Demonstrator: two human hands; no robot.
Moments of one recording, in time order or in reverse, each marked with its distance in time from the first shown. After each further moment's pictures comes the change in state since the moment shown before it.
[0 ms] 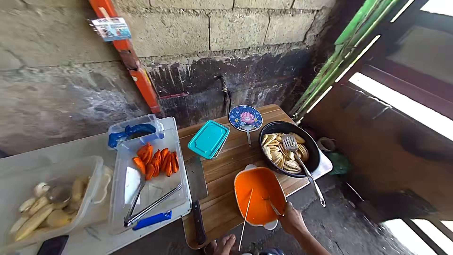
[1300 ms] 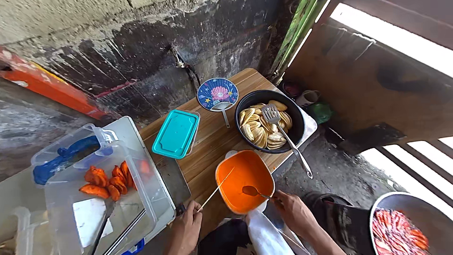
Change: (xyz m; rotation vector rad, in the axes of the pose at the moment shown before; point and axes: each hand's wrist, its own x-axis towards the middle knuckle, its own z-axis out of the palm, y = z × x) left_hand 0.018 0.150 -0.010 1.202 0.225 0.043; right_hand -0.013 0.042 -0.027 0.048 -0.064 -0.246
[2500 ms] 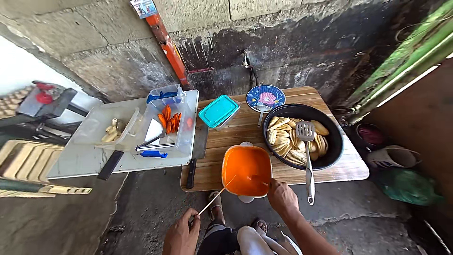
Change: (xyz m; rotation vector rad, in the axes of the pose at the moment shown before) left_hand -0.153 0.060 0.186 -0.242 0.545 -0.350; right_hand 0.052 0.019 -0.034 -0.412 -0.004 -0.212
